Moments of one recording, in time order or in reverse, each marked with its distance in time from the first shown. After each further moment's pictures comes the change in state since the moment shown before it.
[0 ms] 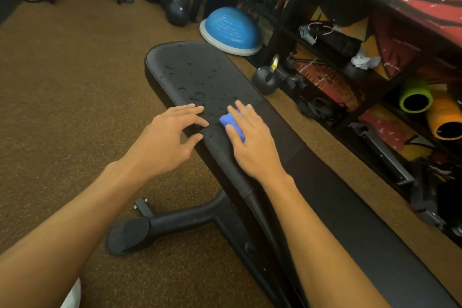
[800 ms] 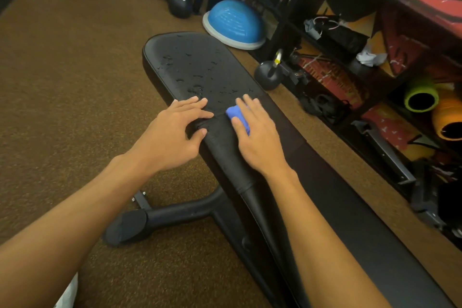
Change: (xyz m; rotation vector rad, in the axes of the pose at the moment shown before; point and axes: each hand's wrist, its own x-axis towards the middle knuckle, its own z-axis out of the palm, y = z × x) left_hand 0.002 0.010 0.013 -0.046 -0.002 -0.017; right_hand 0.004 0.010 -0.006 -0.010 -0.013 0.051
